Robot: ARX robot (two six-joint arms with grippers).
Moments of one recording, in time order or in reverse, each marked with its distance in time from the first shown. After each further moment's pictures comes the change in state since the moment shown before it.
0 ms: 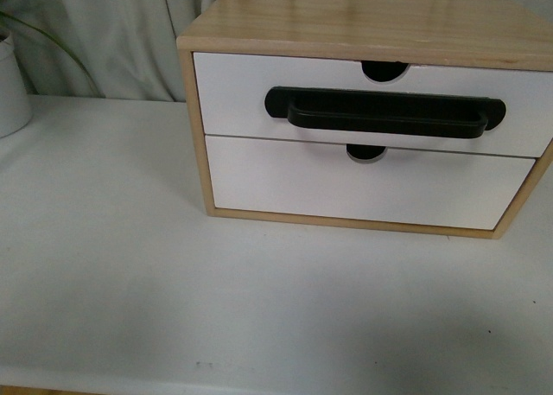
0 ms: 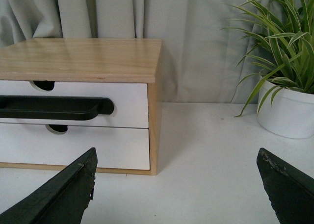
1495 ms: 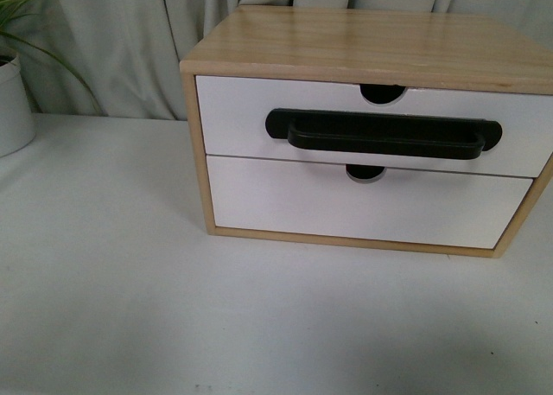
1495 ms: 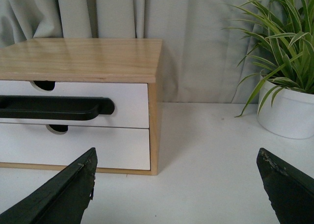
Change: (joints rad) left arm 0.000 0.004 0.002 -0.009 0.000 0.006; right arm 0.000 0.001 0.000 -0.001 0.003 0.000
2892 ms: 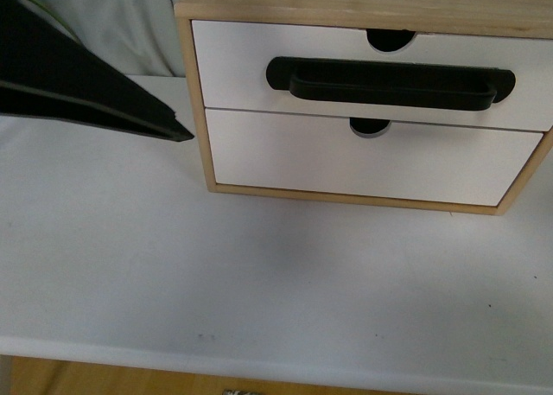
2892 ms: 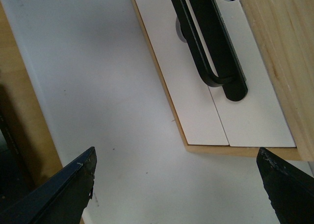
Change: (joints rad) left arm -0.383 1.471 1.250 -0.753 0.450 1.432; right arm -0.009 1.189 0.883 -0.565 -0.486 -1.114
